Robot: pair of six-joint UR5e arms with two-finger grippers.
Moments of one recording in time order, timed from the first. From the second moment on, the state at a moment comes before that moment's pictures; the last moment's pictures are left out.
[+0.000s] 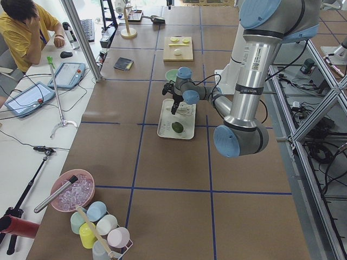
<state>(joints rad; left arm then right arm) -0.52 -1.81 -1.80 -1.93 -1.78 -0.91 1.47 -1.60 1.67 -1.44 2.45 0.00</state>
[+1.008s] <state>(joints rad) -0.52 -1.83 -1.85 -1.92 -1.78 -0.93 1.47 -1.60 1.67 -1.44 2.45 0.00</state>
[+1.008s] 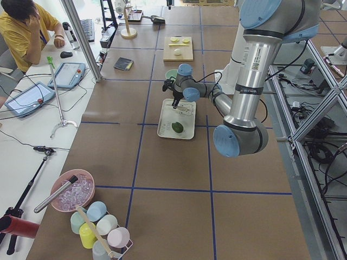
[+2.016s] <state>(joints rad) -0.45 -2.28 -1.63 -1.93 -1.67 -1.31 1.47 -1.60 1.67 -1.44 2.48 0.00</state>
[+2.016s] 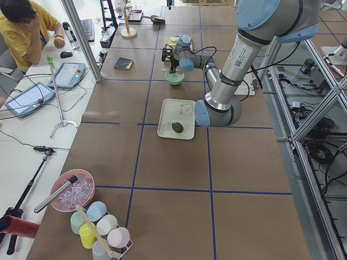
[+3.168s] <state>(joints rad) -0.47 -2.21 -1.69 -1.93 -1.64 -1.26 1.40 -1.59 1.67 -1.37 2.52 0.11</state>
